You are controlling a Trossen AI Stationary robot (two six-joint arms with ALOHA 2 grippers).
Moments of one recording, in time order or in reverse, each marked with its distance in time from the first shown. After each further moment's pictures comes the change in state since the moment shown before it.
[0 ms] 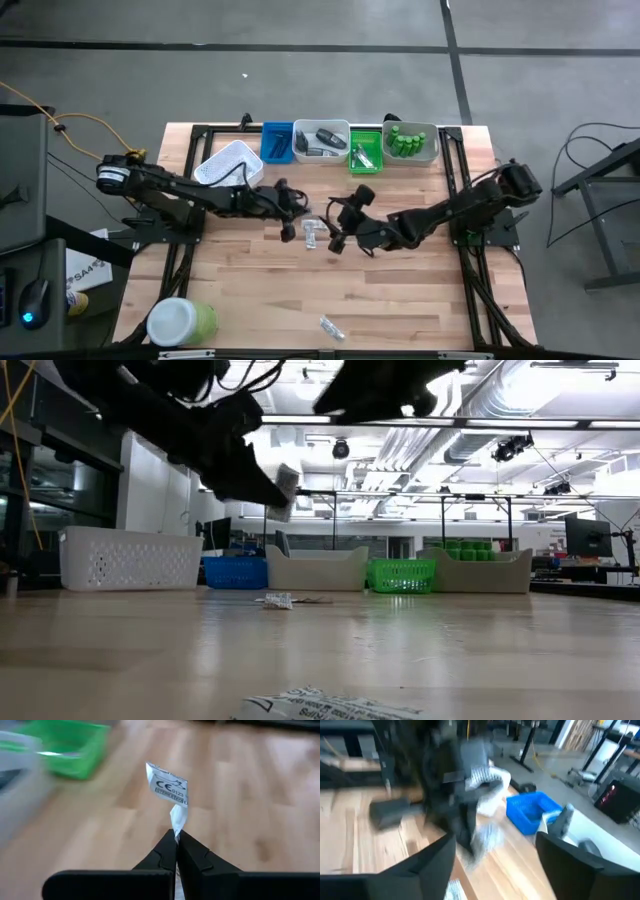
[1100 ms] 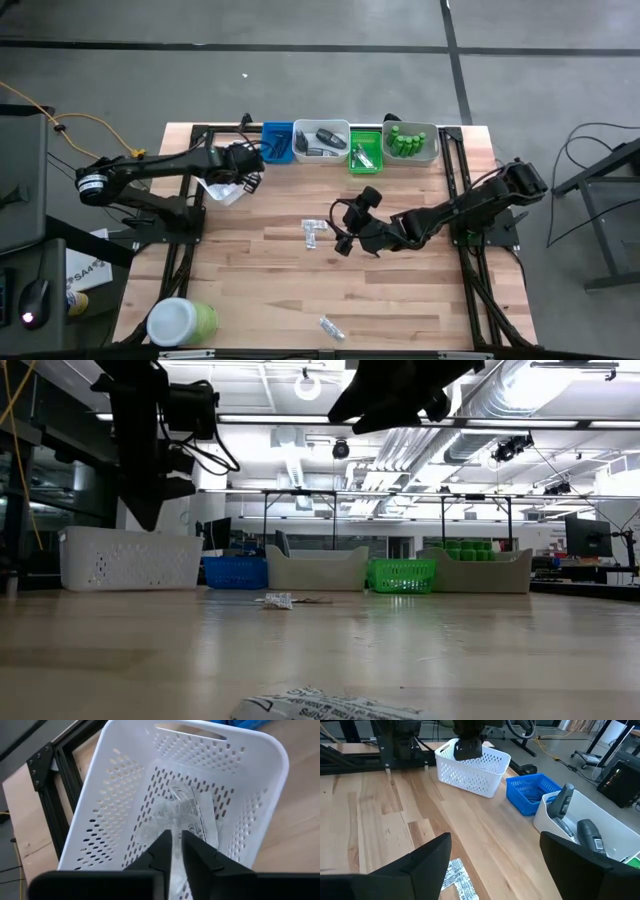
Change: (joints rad) left arm 0.407 -0.189 0.209 -1.312 -0.355 -0.491; right arm 0.019 -0.052 -0.002 -0.191 -0.009 0.135
